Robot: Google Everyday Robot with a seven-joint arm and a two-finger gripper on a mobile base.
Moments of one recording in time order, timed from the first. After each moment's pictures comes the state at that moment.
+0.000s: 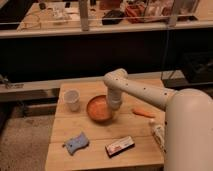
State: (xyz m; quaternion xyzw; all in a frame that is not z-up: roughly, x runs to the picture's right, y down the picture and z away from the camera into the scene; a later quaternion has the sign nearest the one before) arm 0.048 0.167 0.845 -0.41 -0.19 -0.32 0.83
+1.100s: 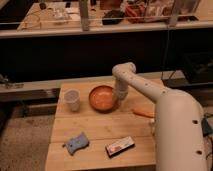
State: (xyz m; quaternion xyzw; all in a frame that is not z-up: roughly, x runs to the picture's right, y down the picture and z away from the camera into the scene) arm 0.107 0.111 0.913 -0.37 -0.18 -0.30 0.86
